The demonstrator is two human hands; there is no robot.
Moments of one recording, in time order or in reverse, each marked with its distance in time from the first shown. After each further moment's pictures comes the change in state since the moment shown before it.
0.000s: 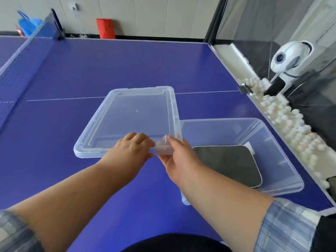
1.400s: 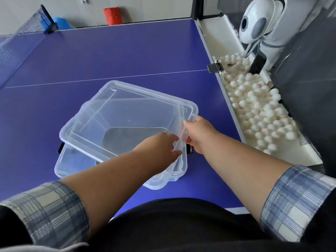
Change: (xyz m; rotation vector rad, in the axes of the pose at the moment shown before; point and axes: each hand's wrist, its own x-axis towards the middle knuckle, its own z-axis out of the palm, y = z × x) left_hand 0.232 0.385 0.164 -0.175 -0.465 -0.536; right_hand 0.067 -0.313 -0.330 -0.821 0.038 -0.028
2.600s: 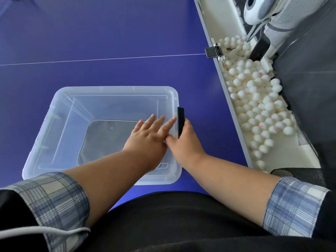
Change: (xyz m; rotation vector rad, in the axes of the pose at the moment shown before) left_hand 0.041 -0.035 0.037 0.248 0.164 0.148; right_hand 0.003 0.047 0.017 -0.377 -0.022 -0.266
